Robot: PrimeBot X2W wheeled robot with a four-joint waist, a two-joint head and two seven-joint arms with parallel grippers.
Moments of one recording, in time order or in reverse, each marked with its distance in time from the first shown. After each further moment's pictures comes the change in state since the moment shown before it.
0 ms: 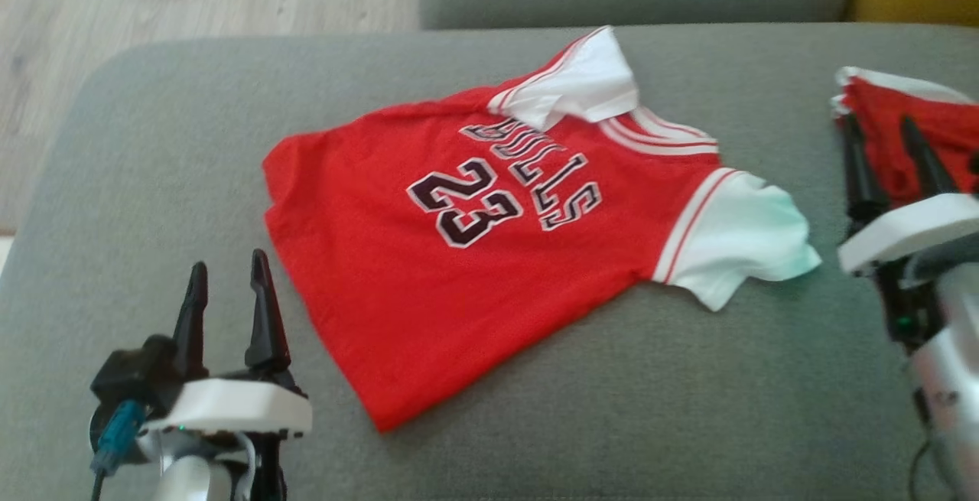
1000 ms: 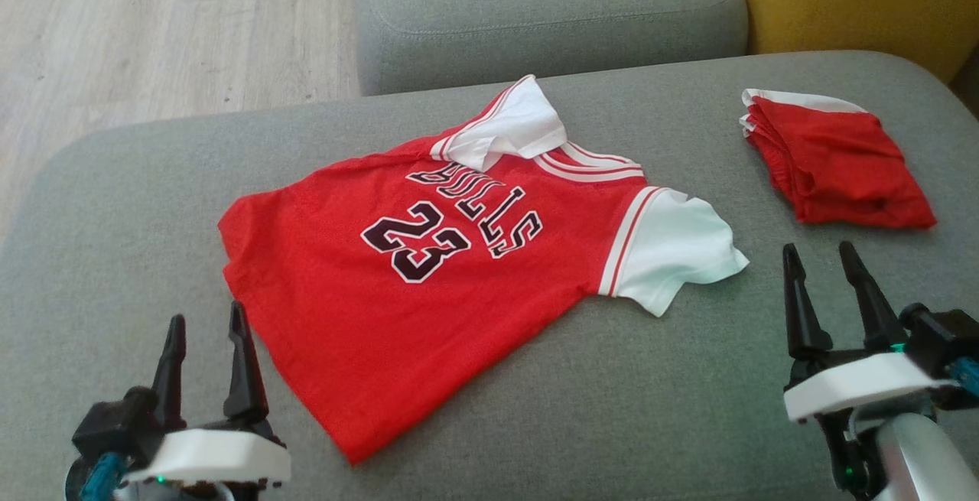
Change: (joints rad) left arm 0.123 -0.002 0.069 -0.036 0.035 -0.033 0.000; right arm 0.429 0.183 -0.141 -0.377 -0.249 0.000 -0.096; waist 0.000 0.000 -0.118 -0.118
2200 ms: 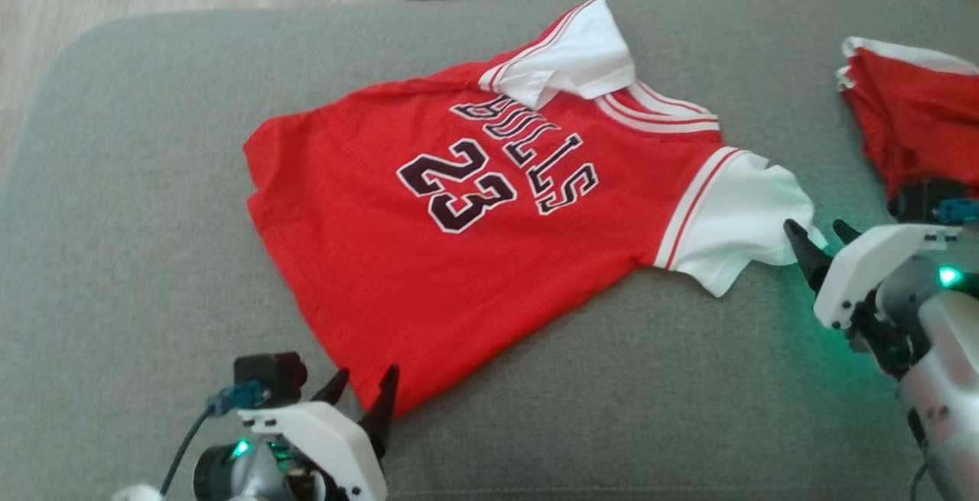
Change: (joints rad) left arm -0.031 0.000 -0.197 0.018 -0.107 -0.037 0.540; right arm -0.406 -0.171 0.232 0.453 0.268 0.000 0.460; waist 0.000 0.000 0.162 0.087
